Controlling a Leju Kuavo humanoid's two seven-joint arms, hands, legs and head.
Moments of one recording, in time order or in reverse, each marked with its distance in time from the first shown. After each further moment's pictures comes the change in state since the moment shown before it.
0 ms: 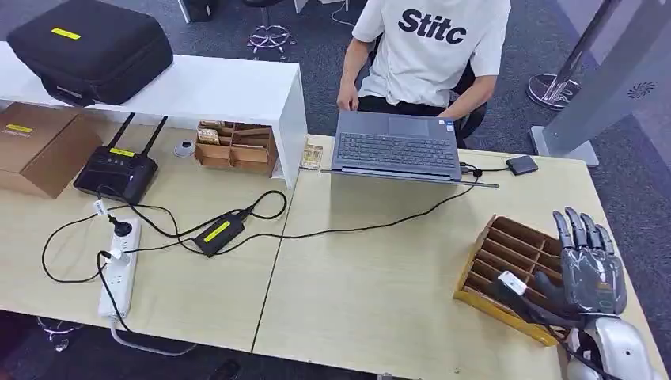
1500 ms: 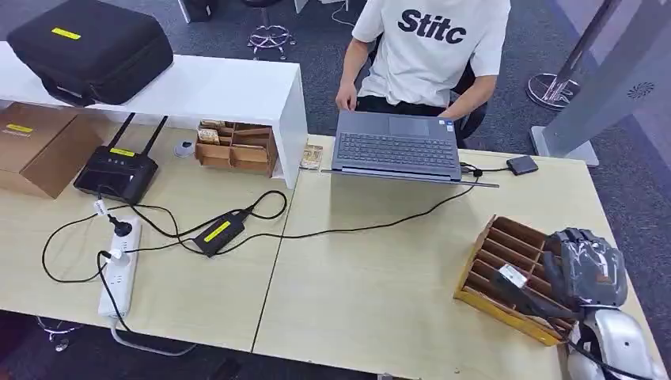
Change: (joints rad) left arm 0.000 0.000 -0.007 0.000 0.014 0.000 0.001; right arm -0.040 -0.006 0.014 0.034 0.019 -0.003 0.002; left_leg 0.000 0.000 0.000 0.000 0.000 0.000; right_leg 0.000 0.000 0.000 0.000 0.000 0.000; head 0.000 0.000
